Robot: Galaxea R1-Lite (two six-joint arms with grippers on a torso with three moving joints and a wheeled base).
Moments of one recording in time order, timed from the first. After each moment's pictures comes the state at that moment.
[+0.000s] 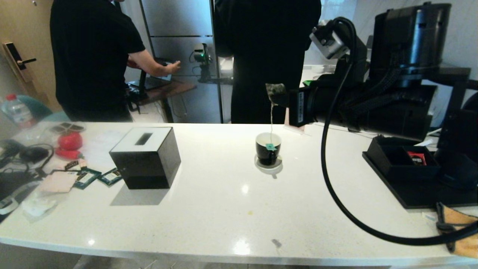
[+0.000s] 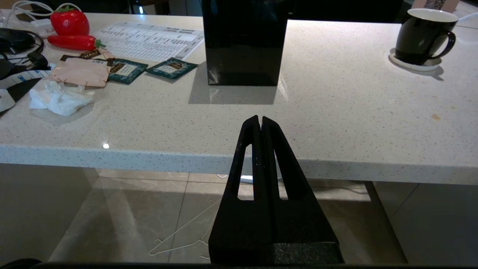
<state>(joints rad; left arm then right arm) 0.00 0.00 0.00 -0.01 0.00 -0.03 0.70 1.67 -1.34 -0.21 -0.01 0.04</state>
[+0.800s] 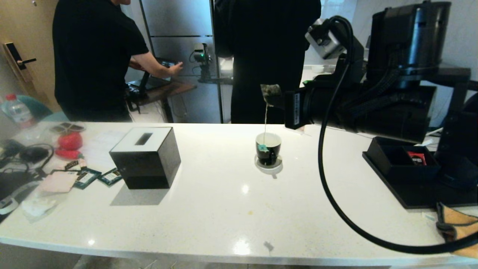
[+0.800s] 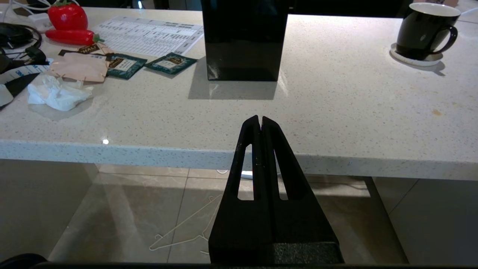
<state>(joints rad) 0.00 0.00 -0.01 0.01 0.00 -0.03 0.73 1.67 -1.34 -0.22 -0.01 0.04</state>
